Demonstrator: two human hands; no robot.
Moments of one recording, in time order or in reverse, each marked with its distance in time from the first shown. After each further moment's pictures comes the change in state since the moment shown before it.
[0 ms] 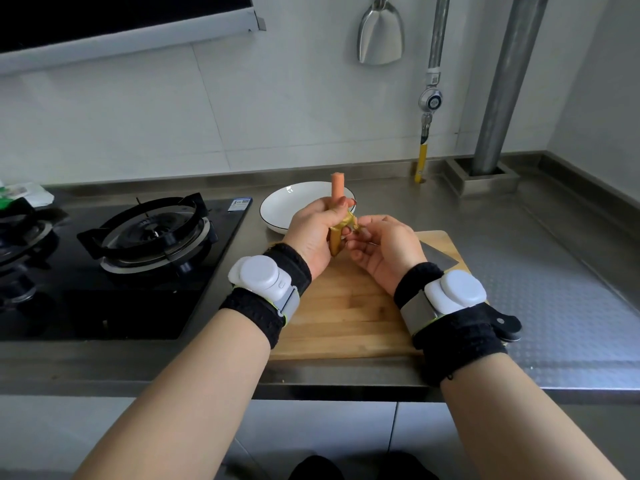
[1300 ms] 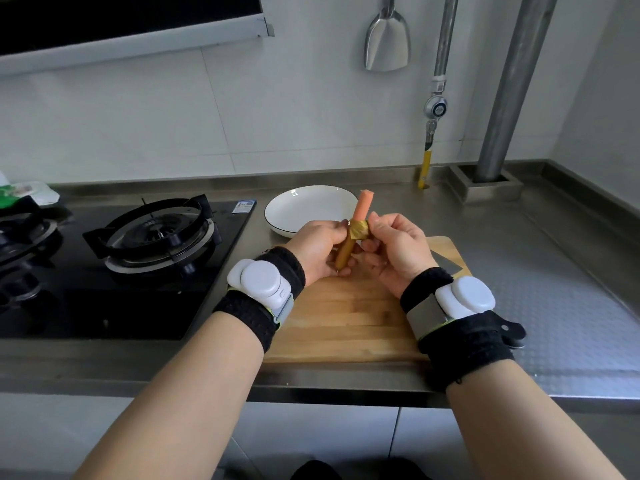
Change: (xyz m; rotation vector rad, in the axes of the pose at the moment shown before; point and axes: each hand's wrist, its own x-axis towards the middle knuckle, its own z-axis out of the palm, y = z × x) left_hand -0.007 0.005 -0.012 0.324 -0.077 -0.223; right_hand 0.004 0.002 -0.010 0.050 -0.093 -0.120
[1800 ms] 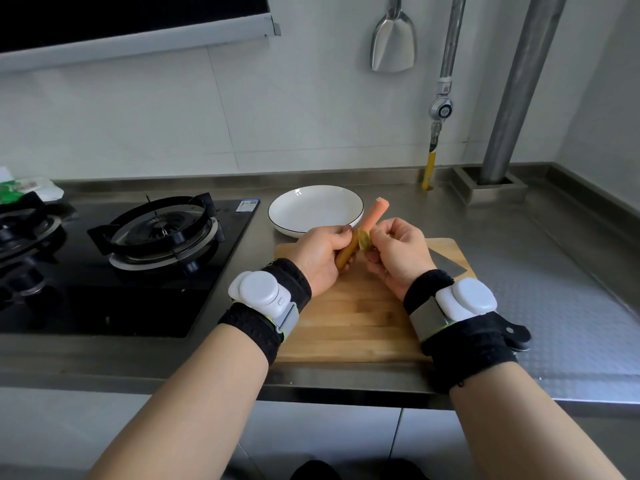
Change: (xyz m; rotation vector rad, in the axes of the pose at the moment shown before) left_hand -0.004 -0.013 0.004 -0.181 0.000 0.081; right_hand 0.001 0.006 0.002 -0.354 0.069 -0.068
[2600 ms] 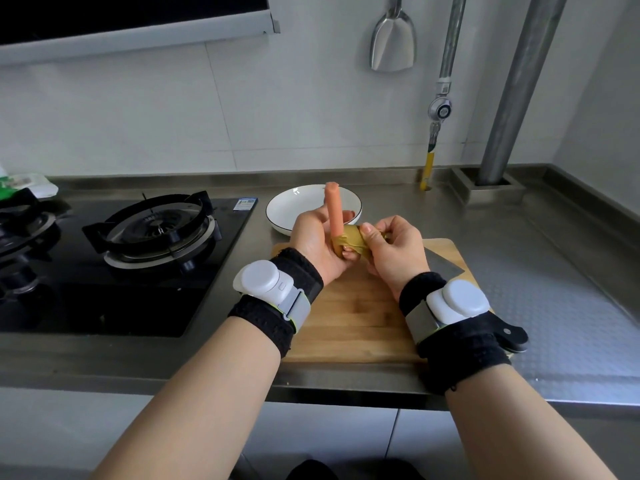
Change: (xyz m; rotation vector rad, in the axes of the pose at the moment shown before) left_hand 0.003 0.022 0.017 -0.441 0.194 -0.173; right_hand 0.006 0.011 -0.001 -0.364 0.149 -0.209
